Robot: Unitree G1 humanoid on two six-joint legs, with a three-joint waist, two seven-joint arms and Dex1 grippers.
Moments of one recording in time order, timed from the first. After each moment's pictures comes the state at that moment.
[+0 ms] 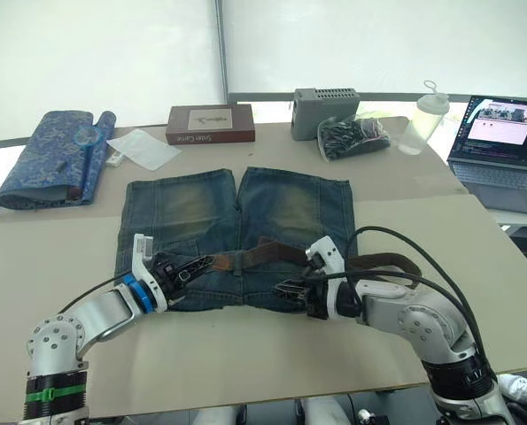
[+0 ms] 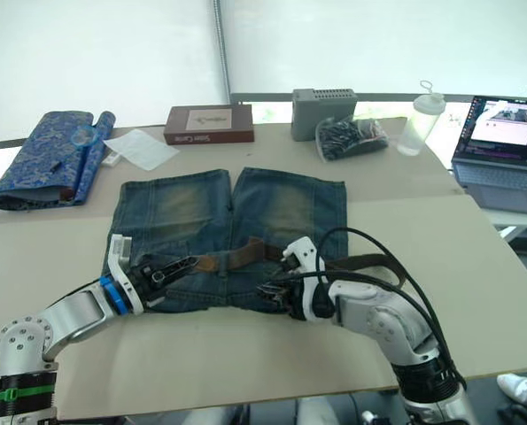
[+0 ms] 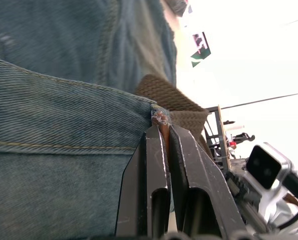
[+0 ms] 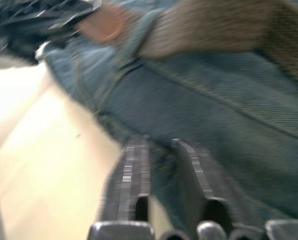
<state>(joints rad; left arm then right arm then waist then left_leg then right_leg) -0.19 0.50 0.33 -0.10 -1.69 1.08 0.05 -0.34 -0.44 0.17 -0.43 0.80 1.11 0.37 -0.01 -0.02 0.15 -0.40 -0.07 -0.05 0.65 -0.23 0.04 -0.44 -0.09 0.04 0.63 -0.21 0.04</state>
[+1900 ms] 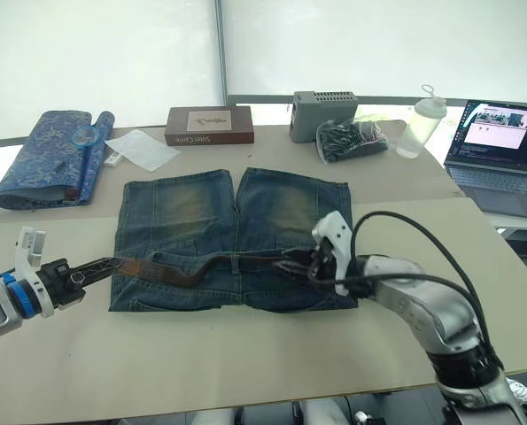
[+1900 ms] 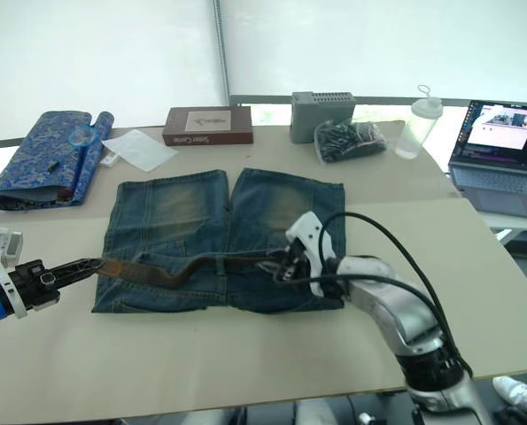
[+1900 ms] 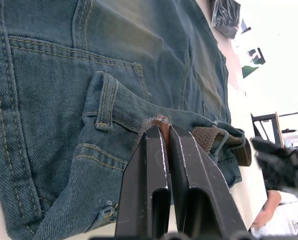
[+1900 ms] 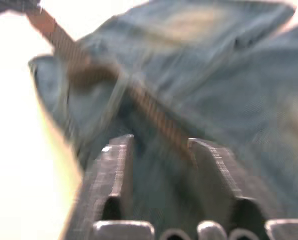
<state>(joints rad) -0.12 0.97 0.60 0.18 -1.45 1.32 -0.38 -0.47 -0.46 0.19 -0.34 0.50 0.87 0.59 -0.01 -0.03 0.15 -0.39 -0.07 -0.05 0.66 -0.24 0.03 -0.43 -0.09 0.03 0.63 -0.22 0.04</state>
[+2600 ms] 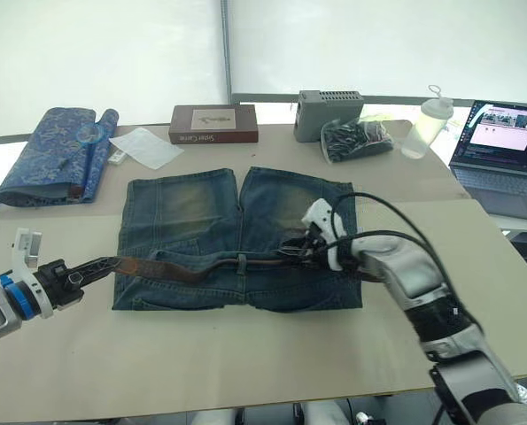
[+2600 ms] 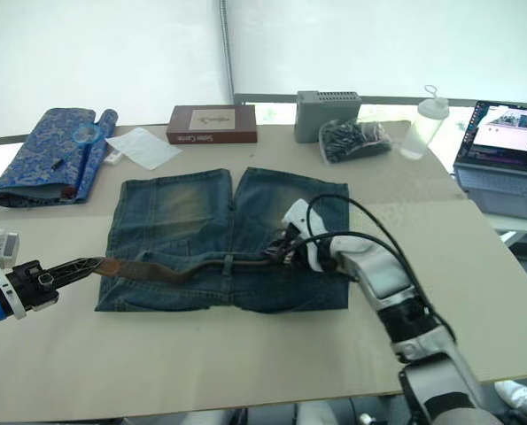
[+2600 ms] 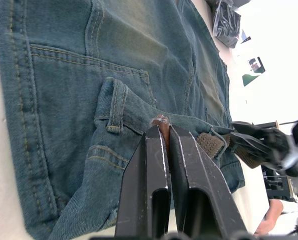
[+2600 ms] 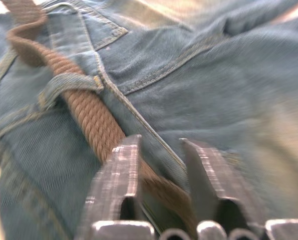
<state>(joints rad) -0.12 0.92 0.66 0.16 -1.41 1.33 -0.37 -0.64 -0.56 0.30 -0.04 0.28 0.60 0.88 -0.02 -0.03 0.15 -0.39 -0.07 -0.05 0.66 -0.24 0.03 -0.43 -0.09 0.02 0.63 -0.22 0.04</state>
